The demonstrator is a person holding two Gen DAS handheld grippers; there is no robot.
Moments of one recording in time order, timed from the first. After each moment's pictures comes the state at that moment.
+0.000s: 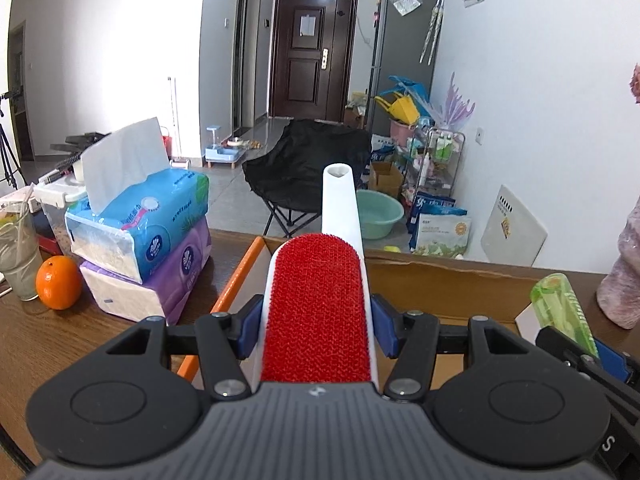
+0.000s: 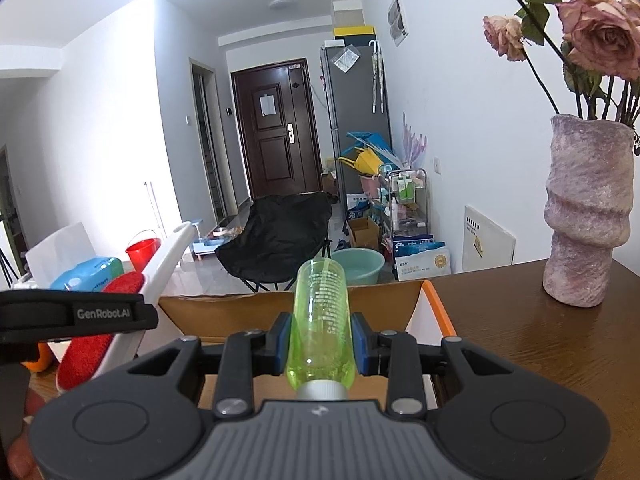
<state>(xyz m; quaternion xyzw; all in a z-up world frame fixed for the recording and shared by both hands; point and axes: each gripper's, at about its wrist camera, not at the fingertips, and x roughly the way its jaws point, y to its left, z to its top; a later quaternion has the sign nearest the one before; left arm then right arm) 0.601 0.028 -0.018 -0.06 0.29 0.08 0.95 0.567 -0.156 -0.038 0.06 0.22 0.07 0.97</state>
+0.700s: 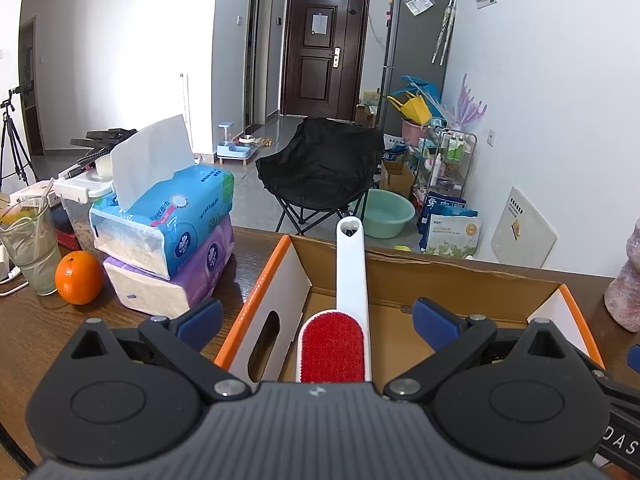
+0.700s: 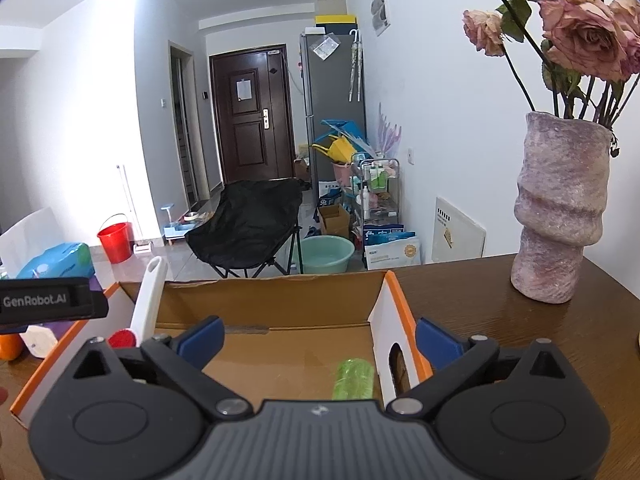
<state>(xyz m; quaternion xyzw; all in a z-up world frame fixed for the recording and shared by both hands) 0.584 0.041 -0.010 -0.06 0.29 0.10 0.95 0.570 -0.165 -0.036 0.04 0.24 0.03 0.97</state>
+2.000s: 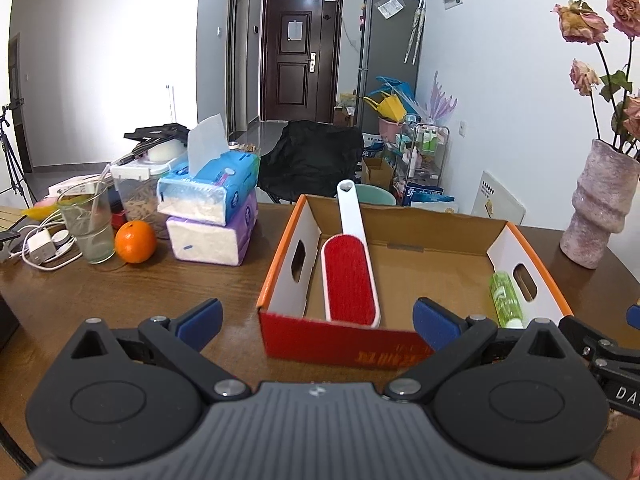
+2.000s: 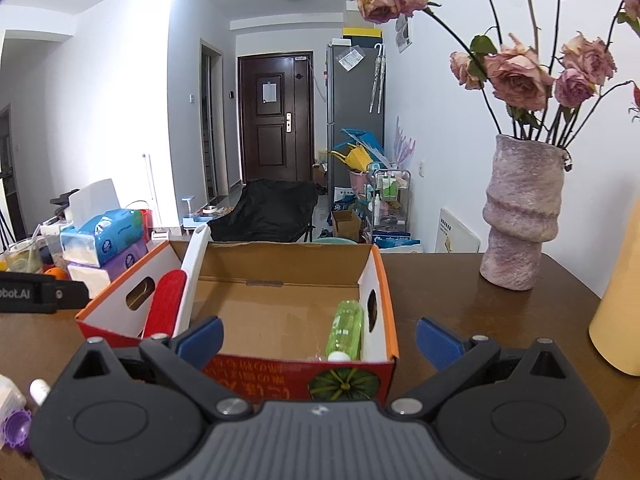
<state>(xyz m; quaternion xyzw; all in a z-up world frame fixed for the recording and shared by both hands) 0.440 0.046 0.007 -0.04 0.28 0.06 0.96 0.441 -0.182 -0.019 0.01 0.23 0.05 0.97</state>
